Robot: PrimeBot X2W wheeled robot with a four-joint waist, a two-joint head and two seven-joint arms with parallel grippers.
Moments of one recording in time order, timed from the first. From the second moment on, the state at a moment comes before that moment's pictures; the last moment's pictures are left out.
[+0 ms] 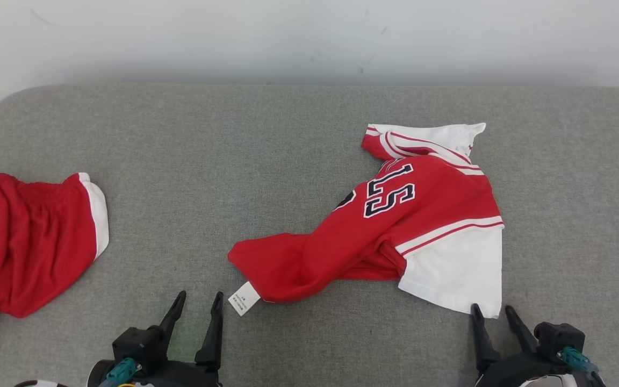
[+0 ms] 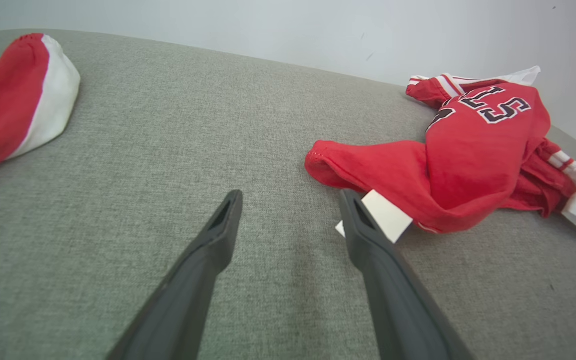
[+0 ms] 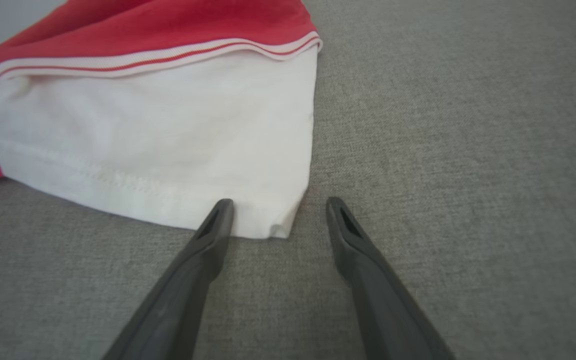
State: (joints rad) left arm -0.29 0.05 -0.20 0.41 -0.25 -0.03 -0.26; right arm -0.23 -0.14 0.18 0.62 0.25 0.13 -0.27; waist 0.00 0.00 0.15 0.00
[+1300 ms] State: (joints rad) left arm -0.36 0.05 -0.20 0.52 -0.31 -0.11 -0.26; right arm -0.16 -0.19 0.04 0.55 0.25 0.13 -0.26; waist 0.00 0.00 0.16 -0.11
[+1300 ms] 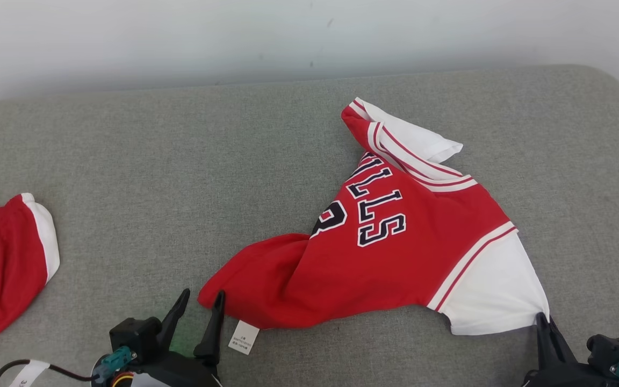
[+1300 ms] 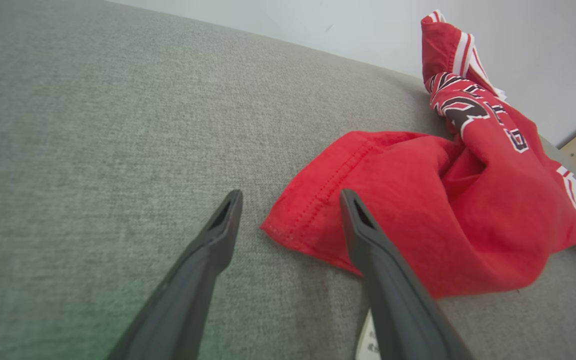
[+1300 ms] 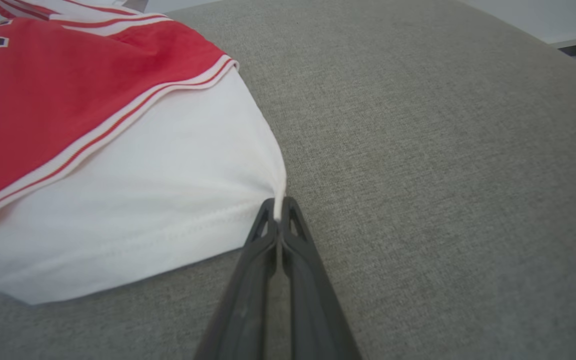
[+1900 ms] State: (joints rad) left arm -0.37 0.05 -0.26 0.52 -0.36 -0.13 -0.26; right arm -0.18 -0.18 0.05 0.53 0.26 0.13 -0.26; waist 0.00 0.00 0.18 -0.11
